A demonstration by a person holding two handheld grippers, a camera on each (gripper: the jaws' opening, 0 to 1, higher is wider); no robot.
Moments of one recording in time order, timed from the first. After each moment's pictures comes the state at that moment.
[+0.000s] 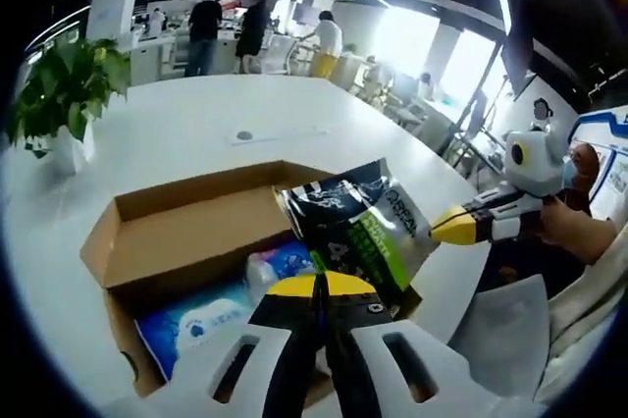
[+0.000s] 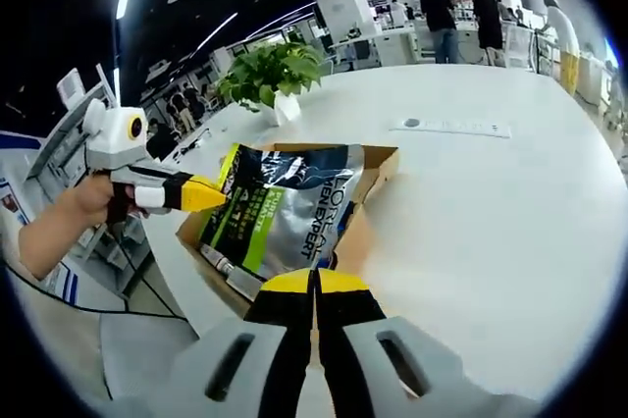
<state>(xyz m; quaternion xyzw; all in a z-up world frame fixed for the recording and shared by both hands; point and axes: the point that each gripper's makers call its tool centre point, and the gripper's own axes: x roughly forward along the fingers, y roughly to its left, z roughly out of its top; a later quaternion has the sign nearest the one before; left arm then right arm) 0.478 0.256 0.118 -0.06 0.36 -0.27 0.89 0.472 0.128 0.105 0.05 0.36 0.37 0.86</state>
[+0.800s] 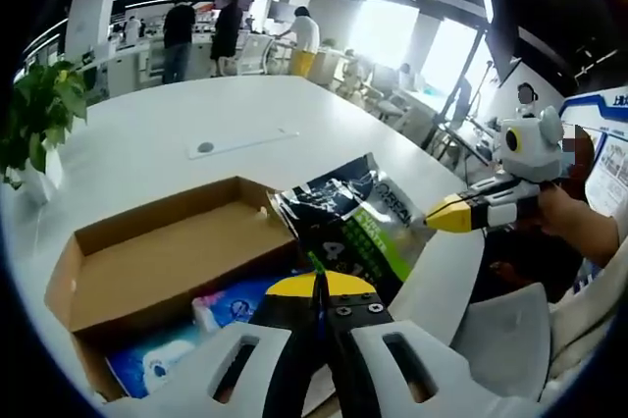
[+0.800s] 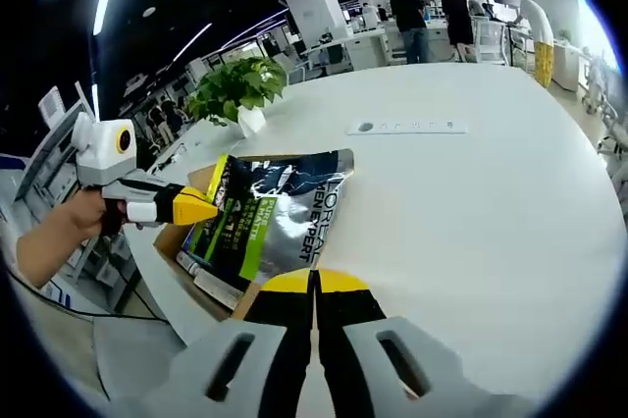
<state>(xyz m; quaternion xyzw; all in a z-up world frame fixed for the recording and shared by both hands) 0.504 0.189 0.114 -0.04 0.36 -0.31 0.88 0.498 0.061 0.104 0.07 0.36 0.32 0.87</state>
